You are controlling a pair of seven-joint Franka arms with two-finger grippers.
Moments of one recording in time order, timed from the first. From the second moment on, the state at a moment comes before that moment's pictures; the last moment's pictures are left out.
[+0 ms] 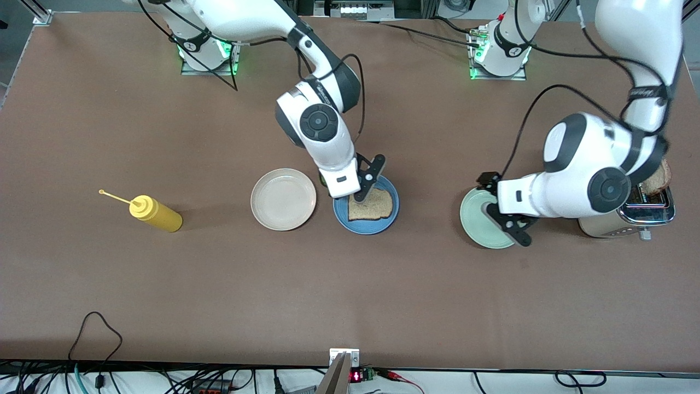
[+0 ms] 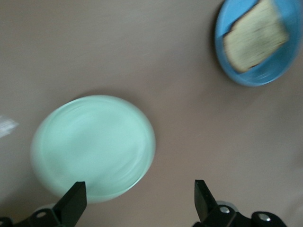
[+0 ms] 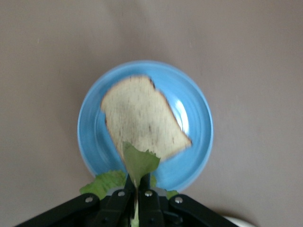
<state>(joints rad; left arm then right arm) 0.11 0.45 -0.36 -1.54 0.05 1.74 0.43 0.76 0.76 -0.02 -1.32 0.15 2.23 -0.40</state>
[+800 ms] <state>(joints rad) 0.14 0.40 -0.36 -1.14 0.20 1.48 0.10 0.79 0.86 -0.03 -1.22 0.13 2.33 -0.36</state>
